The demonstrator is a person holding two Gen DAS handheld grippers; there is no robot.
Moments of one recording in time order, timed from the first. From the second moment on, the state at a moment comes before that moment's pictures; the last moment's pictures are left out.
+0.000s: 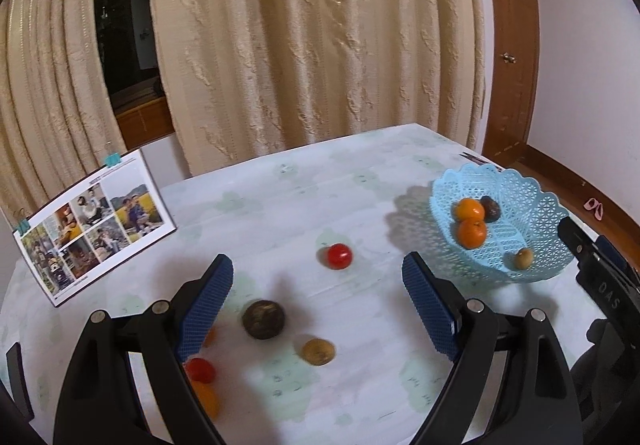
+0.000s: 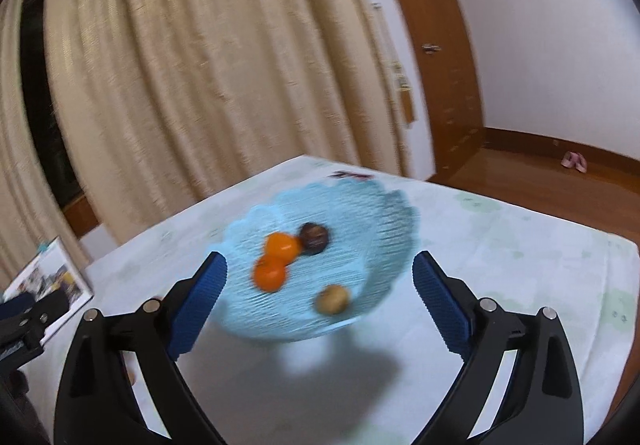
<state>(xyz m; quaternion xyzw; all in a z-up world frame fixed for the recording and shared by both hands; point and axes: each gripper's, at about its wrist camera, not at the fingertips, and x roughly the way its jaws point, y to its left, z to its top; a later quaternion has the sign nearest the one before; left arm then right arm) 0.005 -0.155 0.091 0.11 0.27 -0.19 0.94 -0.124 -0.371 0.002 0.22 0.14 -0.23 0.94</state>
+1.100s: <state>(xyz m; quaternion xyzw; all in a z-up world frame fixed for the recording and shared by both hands) 0.043 -0.008 0.031 0.01 0.41 -0.10 0.91 -0.054 -0.257 -0.014 0.13 0.27 -0.03 0.95</state>
